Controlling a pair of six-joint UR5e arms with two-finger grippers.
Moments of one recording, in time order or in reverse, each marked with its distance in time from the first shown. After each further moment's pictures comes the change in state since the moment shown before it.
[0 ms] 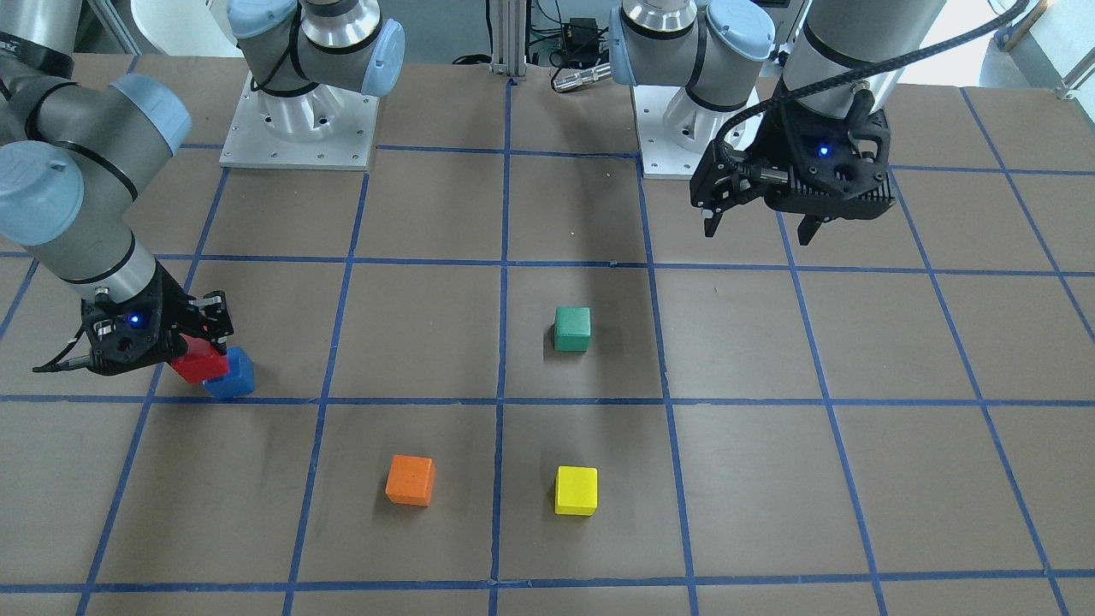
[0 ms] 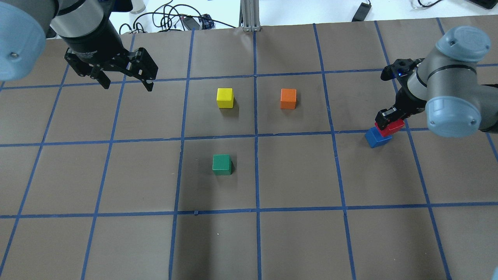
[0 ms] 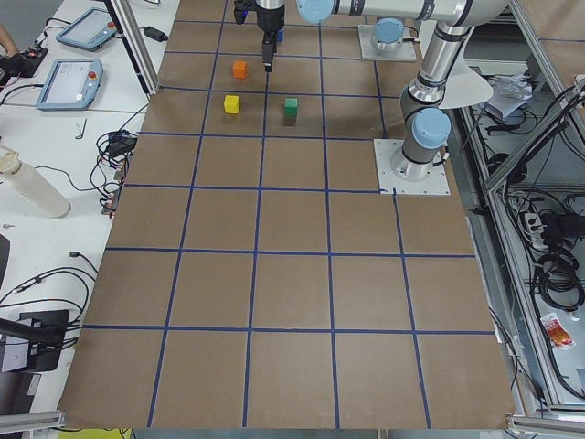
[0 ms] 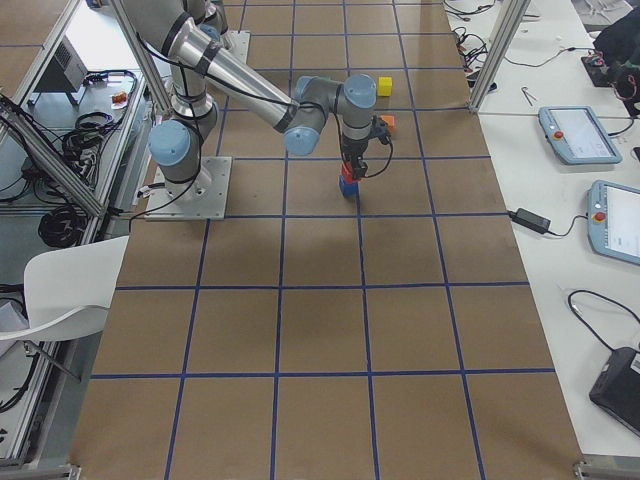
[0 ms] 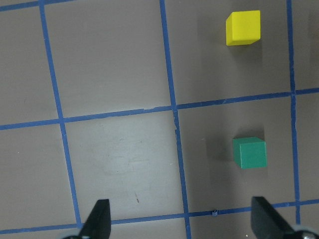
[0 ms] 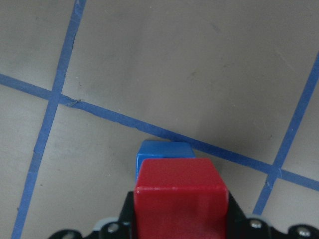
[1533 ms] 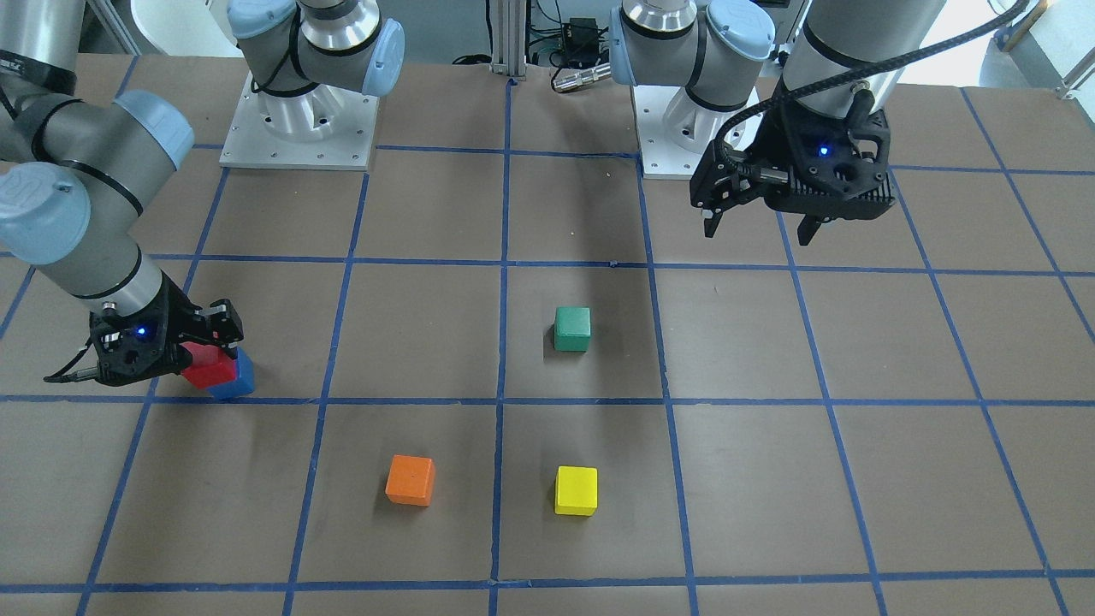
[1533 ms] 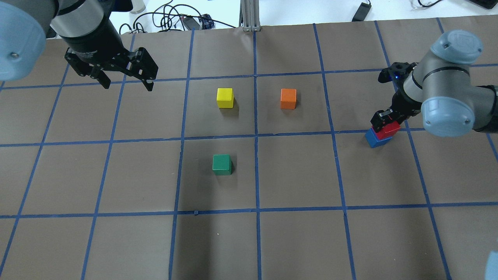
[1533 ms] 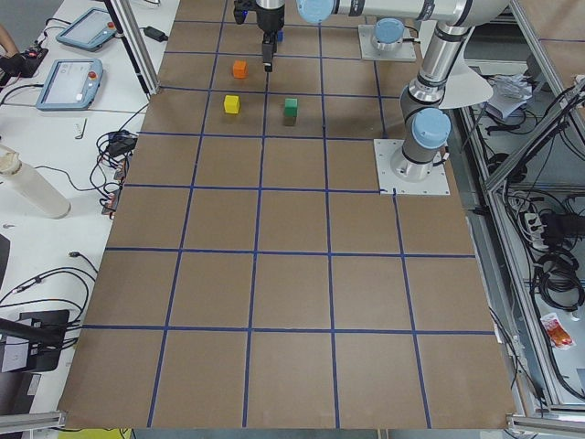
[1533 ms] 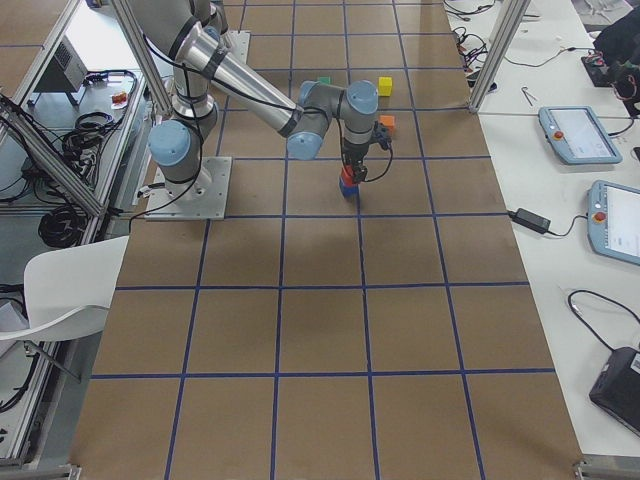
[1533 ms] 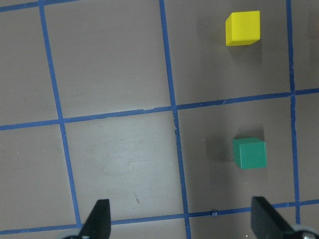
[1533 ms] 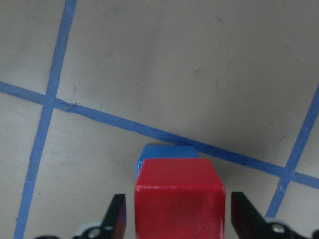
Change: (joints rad) left arm 0.000 0.000 0.000 0.001 -0.001 0.000; right arm 0.003 0.032 -0.006 -0.002 0.002 0.036
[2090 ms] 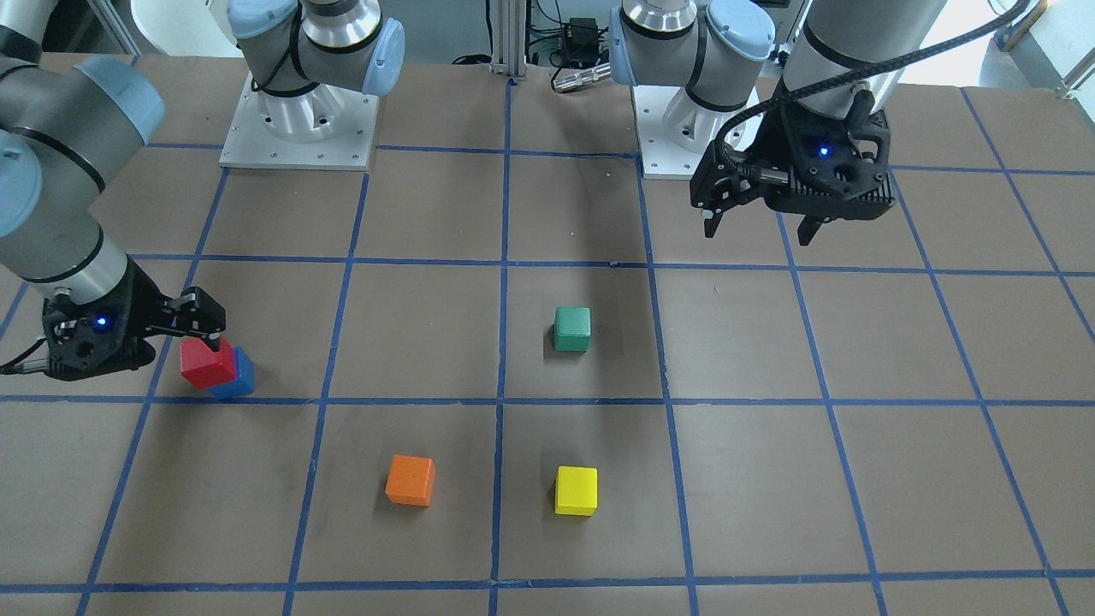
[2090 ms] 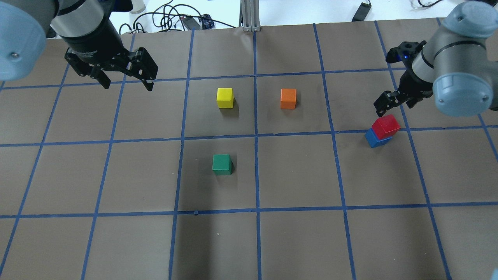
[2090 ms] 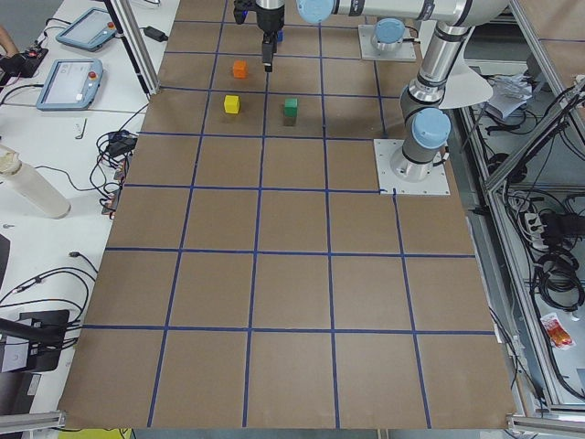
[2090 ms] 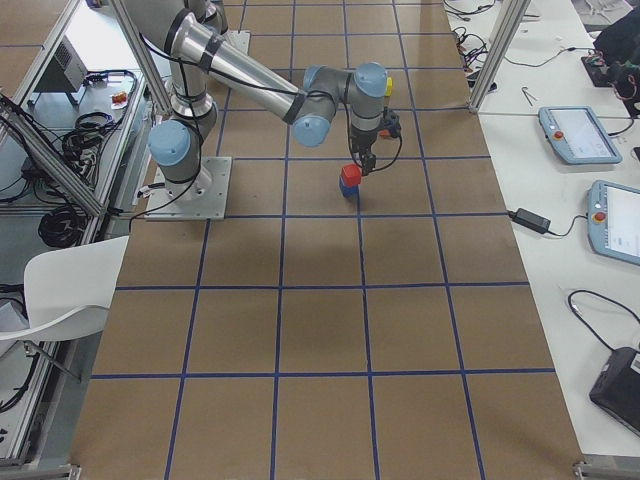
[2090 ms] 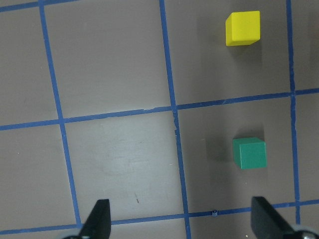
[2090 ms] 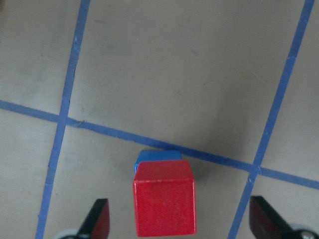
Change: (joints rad) left arm 0.000 -0.001 0.000 0.000 0.001 0.000; right arm 0.010 -0.050 -0.148 0.194 -0.008 0.062
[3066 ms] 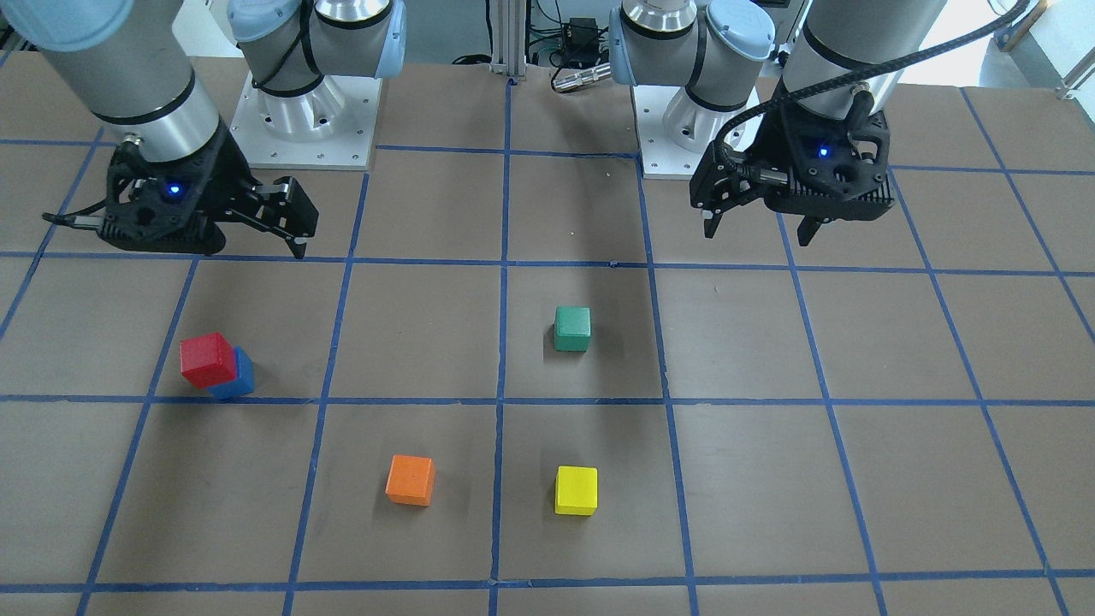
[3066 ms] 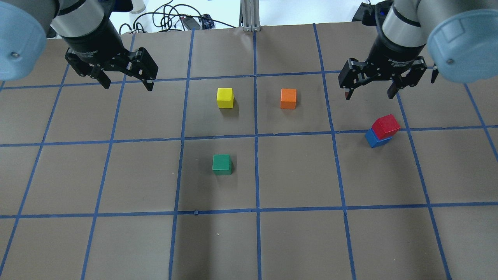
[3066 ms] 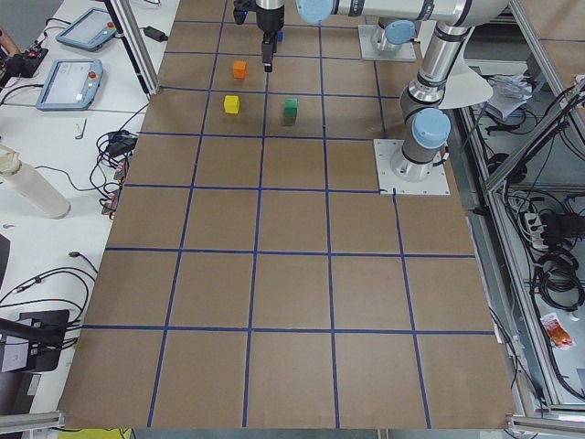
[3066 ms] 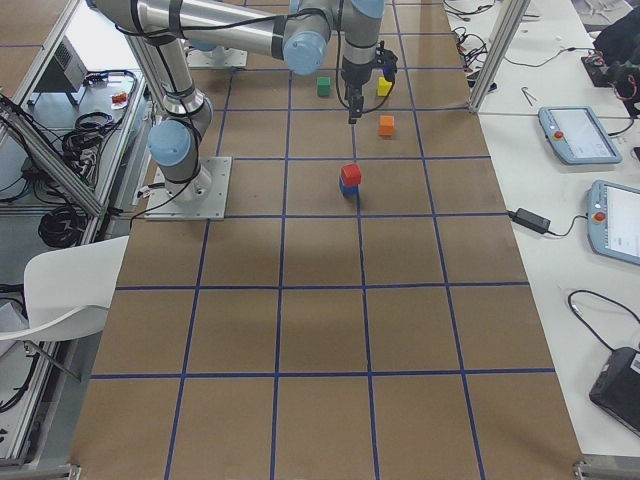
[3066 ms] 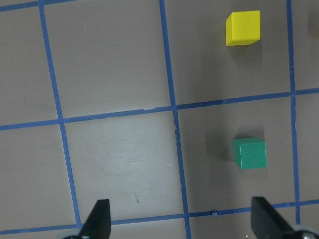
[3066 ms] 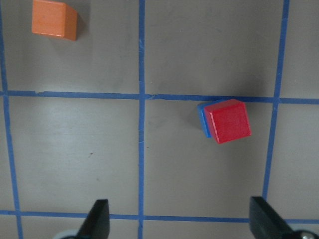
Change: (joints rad) left arm 0.000 -0.001 0.000 0.000 0.000 0.000; right arm 0.269 -0.141 -0.189 0.362 -0.013 0.555
